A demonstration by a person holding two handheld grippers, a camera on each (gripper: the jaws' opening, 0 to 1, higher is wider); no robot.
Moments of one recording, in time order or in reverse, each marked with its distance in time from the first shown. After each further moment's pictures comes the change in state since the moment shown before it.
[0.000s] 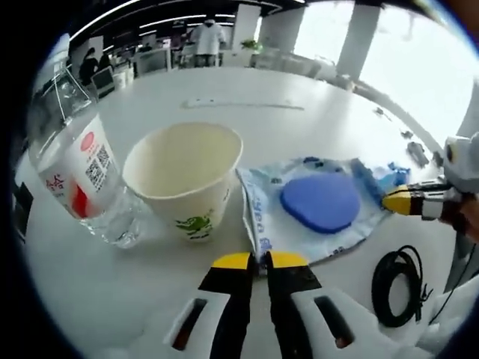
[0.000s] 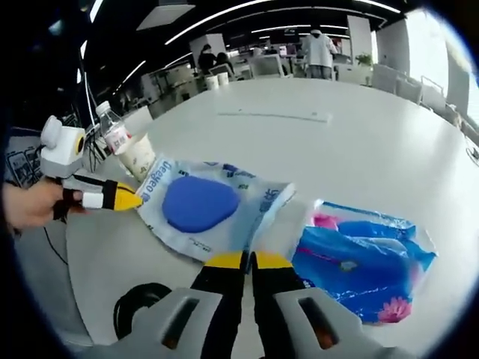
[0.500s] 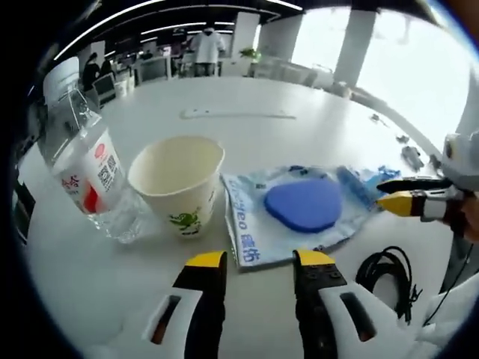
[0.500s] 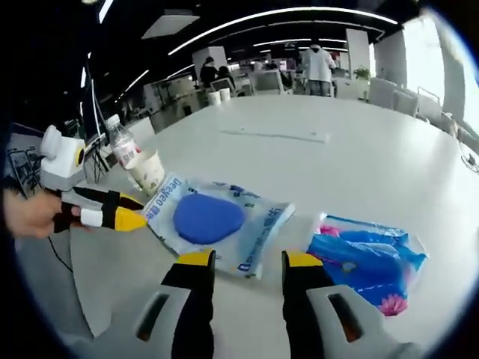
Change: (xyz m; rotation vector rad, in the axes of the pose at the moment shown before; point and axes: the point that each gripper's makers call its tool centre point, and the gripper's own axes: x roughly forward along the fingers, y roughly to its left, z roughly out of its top) left arm -0.021 -0.020 -0.001 0.001 -0.058 -0.020; right arm -0.024 0.015 0.023 0.021 -0.134 0.045
